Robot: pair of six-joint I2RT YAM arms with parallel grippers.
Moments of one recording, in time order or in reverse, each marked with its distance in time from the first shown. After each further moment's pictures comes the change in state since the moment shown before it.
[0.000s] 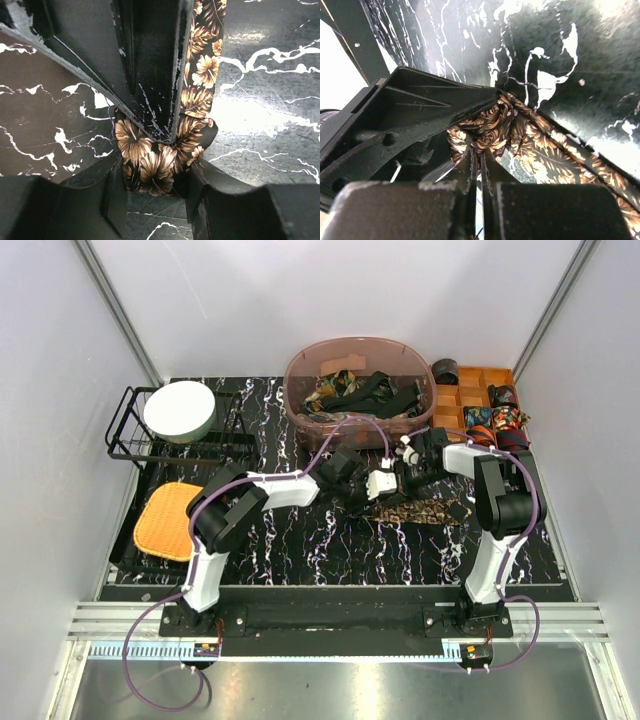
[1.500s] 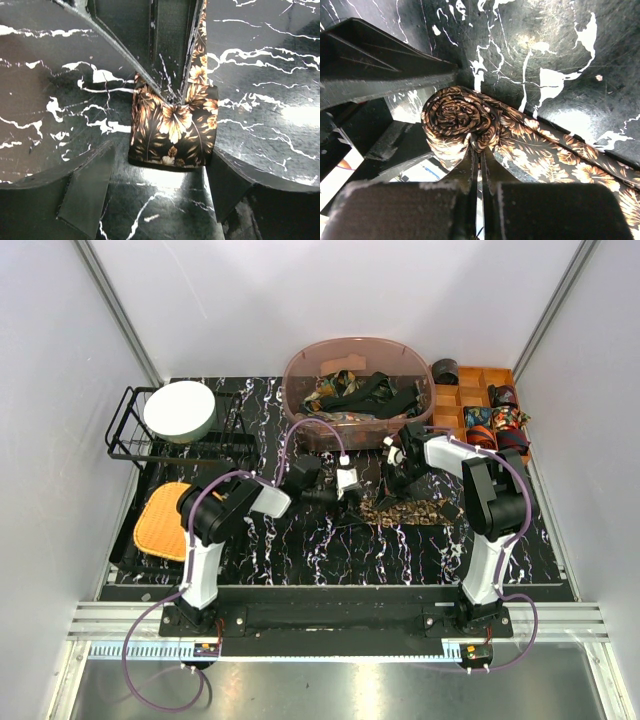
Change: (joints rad) left arm 0.166 -0.001 -0.337 0.644 0.358 -0.224; right arm 0.138 0.024 0.127 -0.177 0.280 0.021
